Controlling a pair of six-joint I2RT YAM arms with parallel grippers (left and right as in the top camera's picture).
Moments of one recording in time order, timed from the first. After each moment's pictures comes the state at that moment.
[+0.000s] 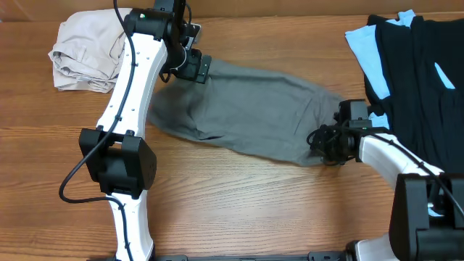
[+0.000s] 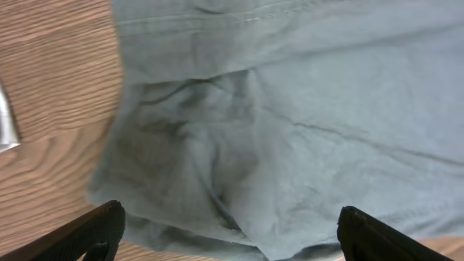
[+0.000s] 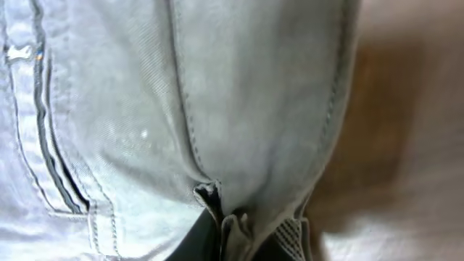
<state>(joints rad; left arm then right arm) -0.20 2.19 2.21 -1.34 0.13 0.05 0.02 1.67 0.81 -0.43 -0.27 0.56</state>
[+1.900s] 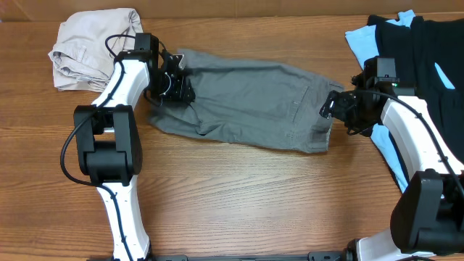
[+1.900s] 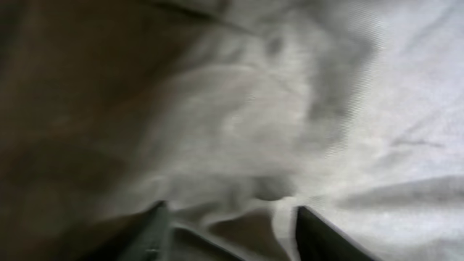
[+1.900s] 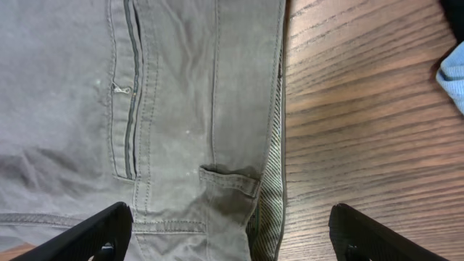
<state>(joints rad) -0.02 2.30 1.77 -0.84 0.44 0.12 -0.06 1.71 1.26 -0.87 -0.22 0.34</state>
